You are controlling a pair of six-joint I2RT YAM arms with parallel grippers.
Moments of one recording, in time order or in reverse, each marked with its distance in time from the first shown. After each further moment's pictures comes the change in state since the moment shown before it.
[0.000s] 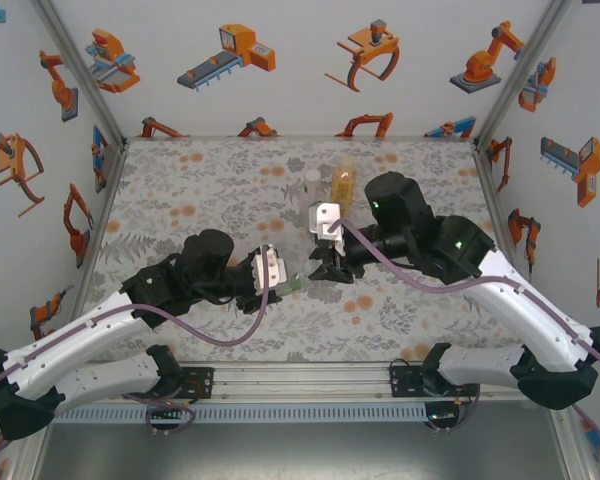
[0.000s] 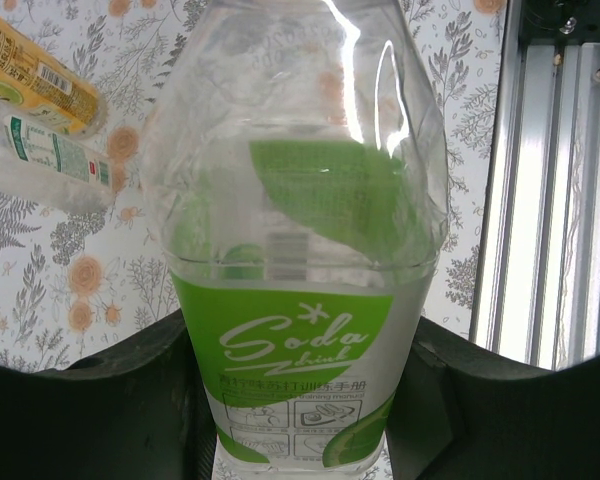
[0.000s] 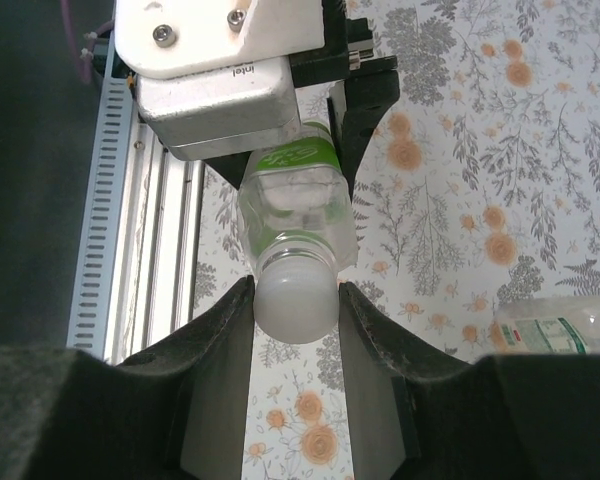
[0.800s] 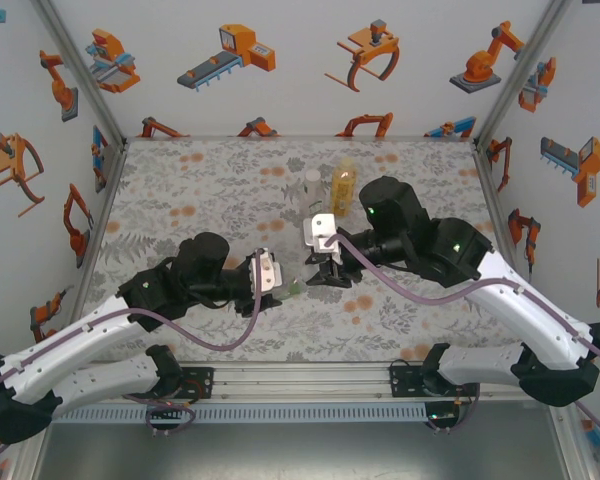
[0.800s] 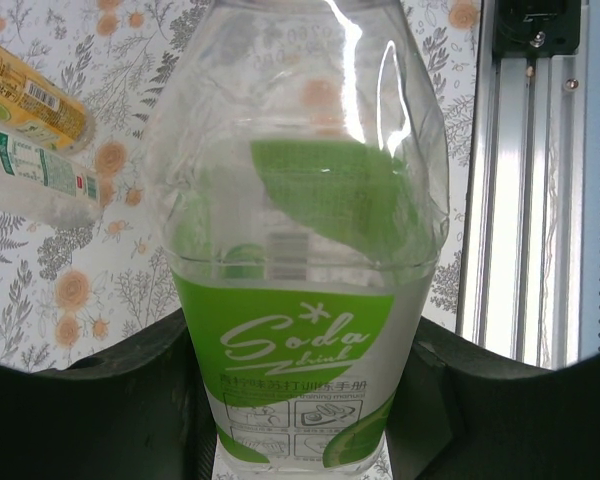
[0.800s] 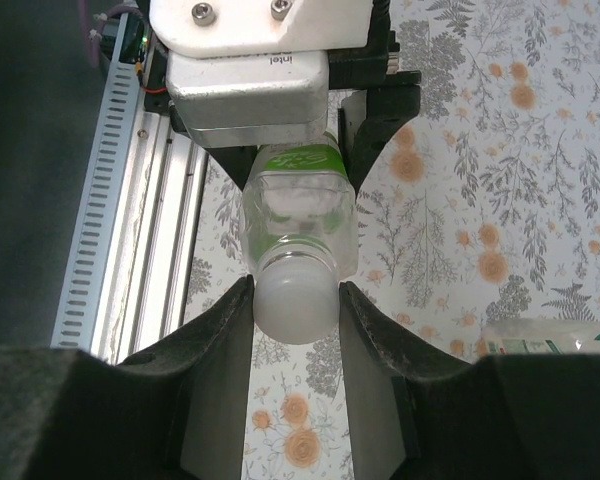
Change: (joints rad) left arm 0.005 -0.036 -0.029 0.023 0.048 -0.011; right arm 0.049 0.004 0.006 -0.007 0.013 -0.059
